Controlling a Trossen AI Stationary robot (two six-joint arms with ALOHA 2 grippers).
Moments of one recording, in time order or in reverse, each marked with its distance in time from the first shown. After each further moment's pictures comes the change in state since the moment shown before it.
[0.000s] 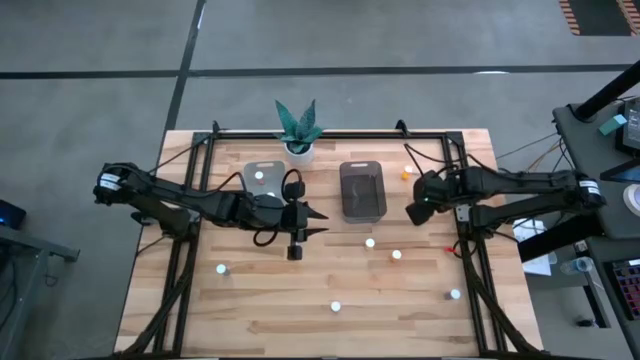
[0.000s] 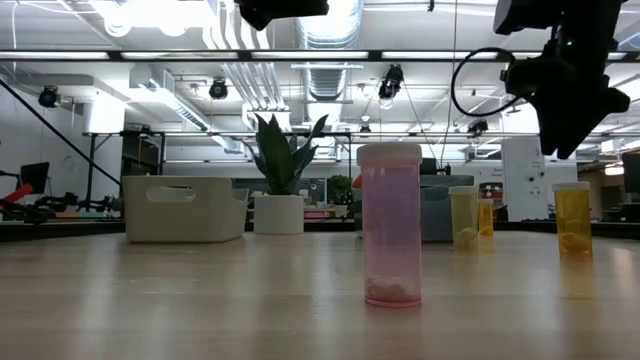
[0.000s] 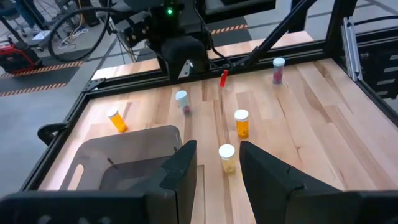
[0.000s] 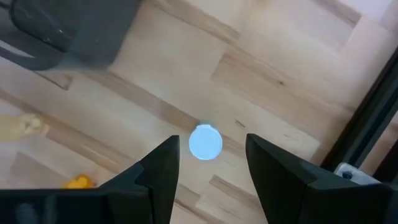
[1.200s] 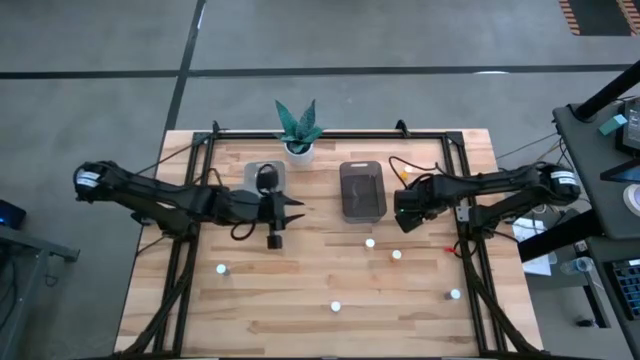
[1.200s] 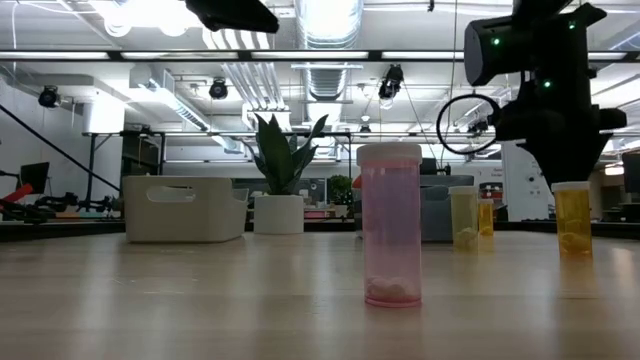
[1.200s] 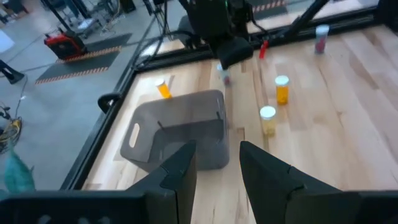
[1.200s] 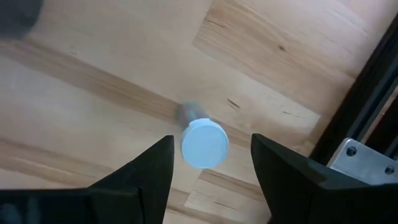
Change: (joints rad) left arm -0.008 -0.212 -0.120 -0.153 -0.159 0.018; right arm 0.023 0.293 -0.003 0.016 -0.025 0.087
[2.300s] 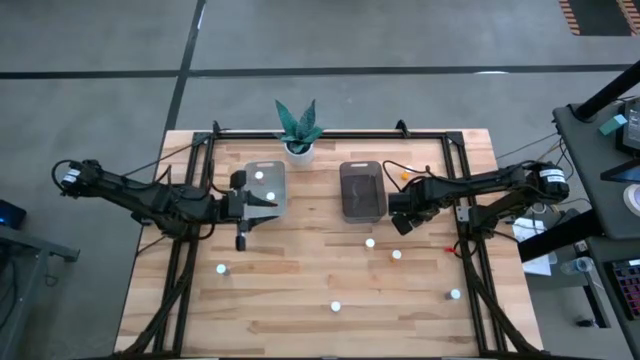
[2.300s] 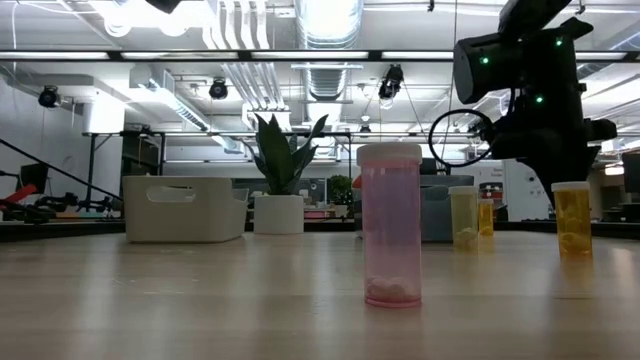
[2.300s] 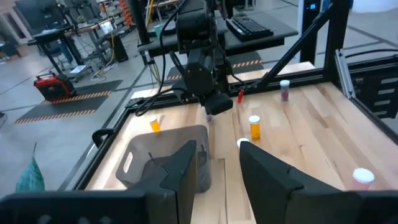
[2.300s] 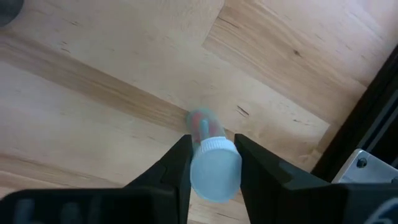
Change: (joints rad) left arm -0.094 -0.337 -0.188 0.072 0.001 -0.001; right arm 0.000 0.092 0.000 0.048 0.000 -0.034
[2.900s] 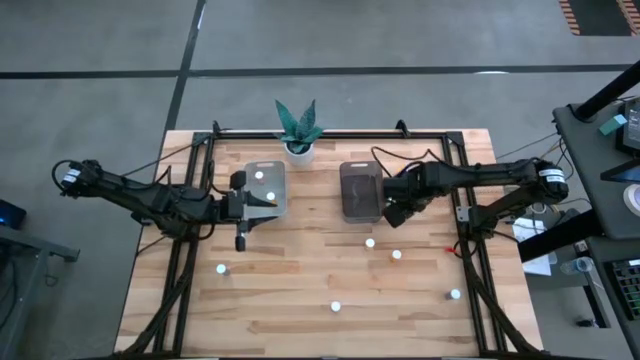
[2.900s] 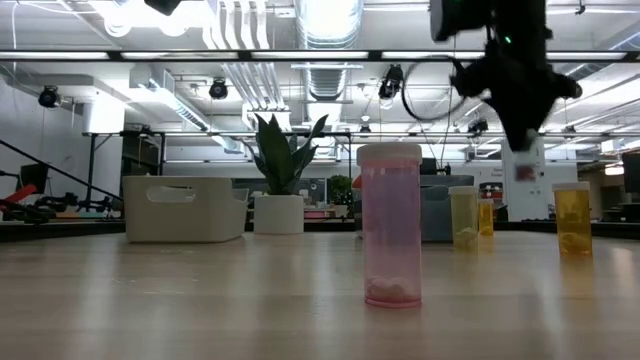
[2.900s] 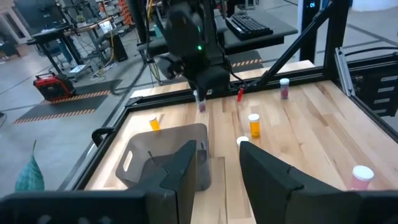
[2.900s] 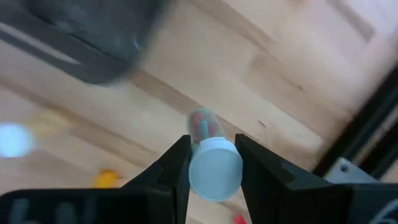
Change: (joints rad) left arm 0.000 -0.005 -0.006 -0.002 0.000 0.001; right arm 0.000 0.008 0.332 -0.172 -0.018 -0.090
